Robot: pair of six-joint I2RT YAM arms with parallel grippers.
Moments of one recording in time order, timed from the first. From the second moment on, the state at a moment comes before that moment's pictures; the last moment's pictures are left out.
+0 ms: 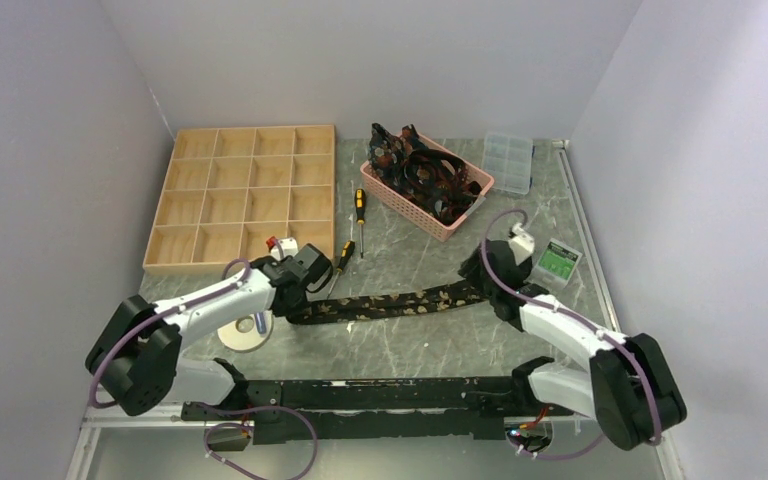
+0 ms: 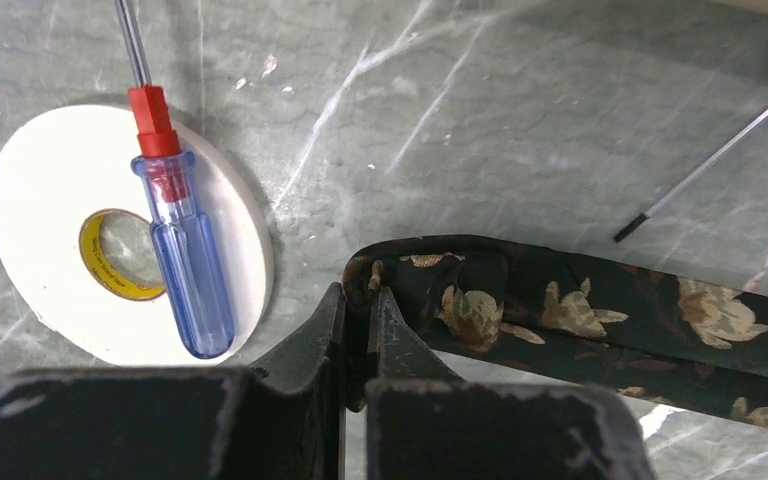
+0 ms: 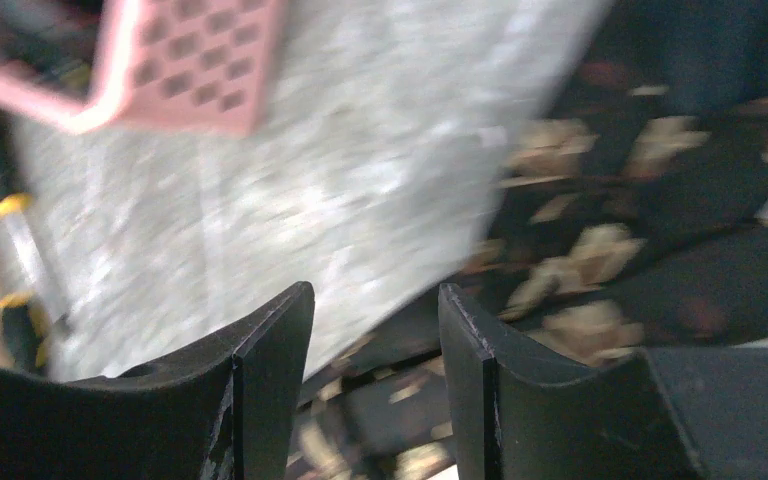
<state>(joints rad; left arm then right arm) -0.68 1.30 0.71 -0.73 -0.45 -0.90 0.33 1.15 0.38 0.06 0.30 0.87</state>
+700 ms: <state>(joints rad) -0.78 1.22 0.69 -0.79 -0.54 -0.94 0.97 1.63 0.79 0.21 0.10 0.63</state>
